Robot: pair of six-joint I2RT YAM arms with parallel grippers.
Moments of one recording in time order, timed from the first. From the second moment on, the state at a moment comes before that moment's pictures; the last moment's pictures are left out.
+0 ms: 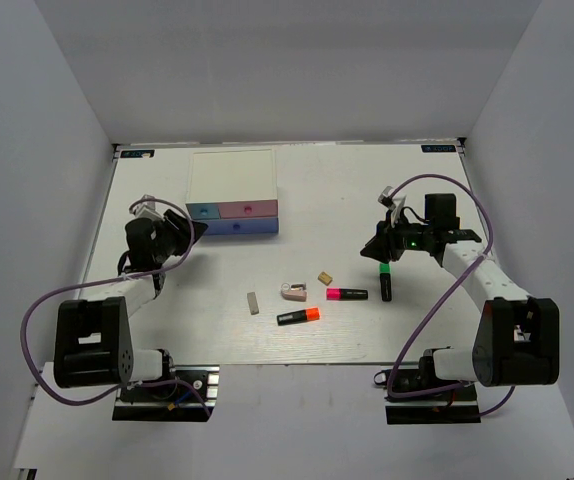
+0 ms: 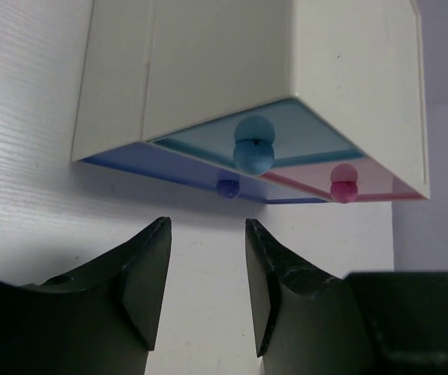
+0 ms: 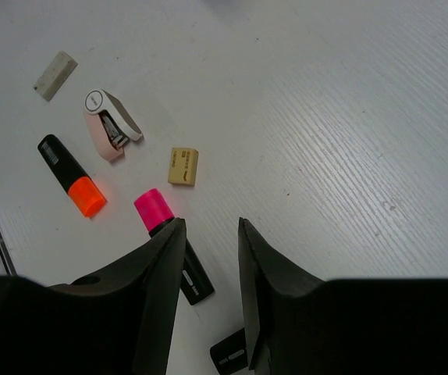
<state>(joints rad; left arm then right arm) 0.06 1.33 0.47 0.46 0.36 -0.74 0.07 1.32 0.81 -0.33 -0.91 -0.43</state>
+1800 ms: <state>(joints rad) 0.11 1.59 0.55 0.84 0.49 -0.90 0.08 1.35 0.82 -0.36 -0.87 -0.48</state>
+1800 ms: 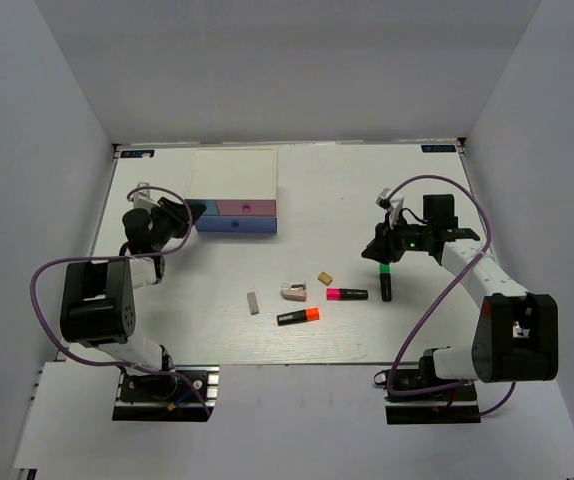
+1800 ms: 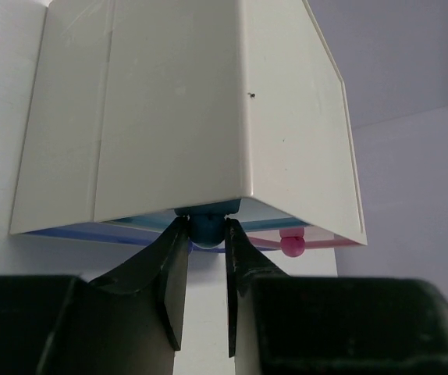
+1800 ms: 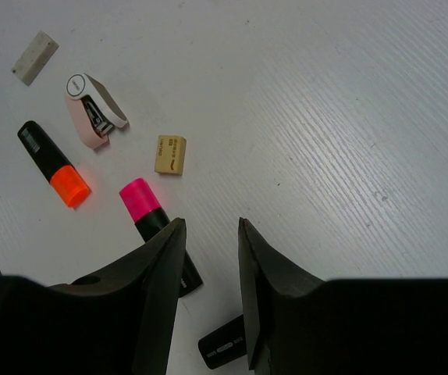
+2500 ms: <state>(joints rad) 0.11 1.40 0.39 0.81 0.50 -0.89 0.09 1.36 0.82 -0.36 -0.87 -0.48</state>
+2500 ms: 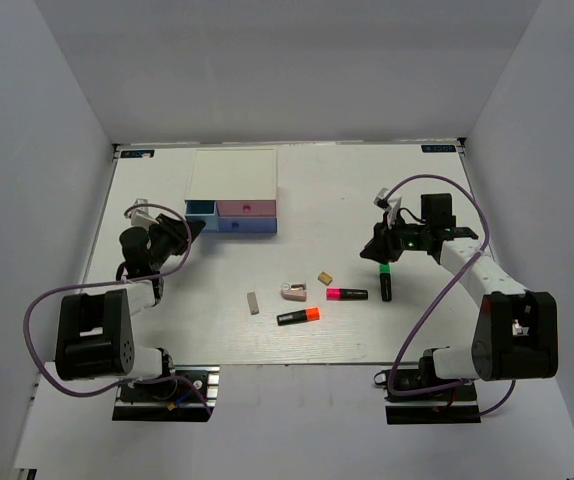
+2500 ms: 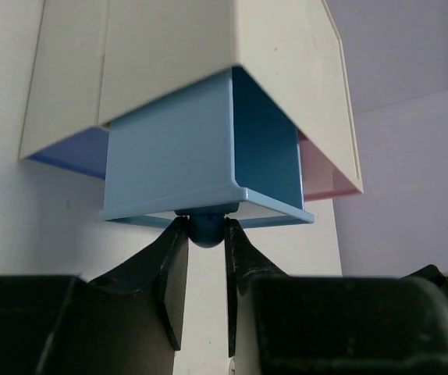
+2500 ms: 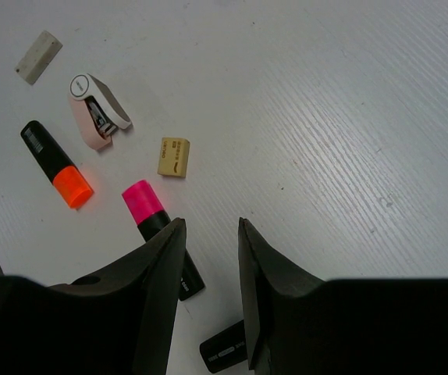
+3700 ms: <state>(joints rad) 0.09 0.63 0.34 -0.11 0.46 -0.60 0.43 1.61 1.03 -0.48 -0.77 -0.67</state>
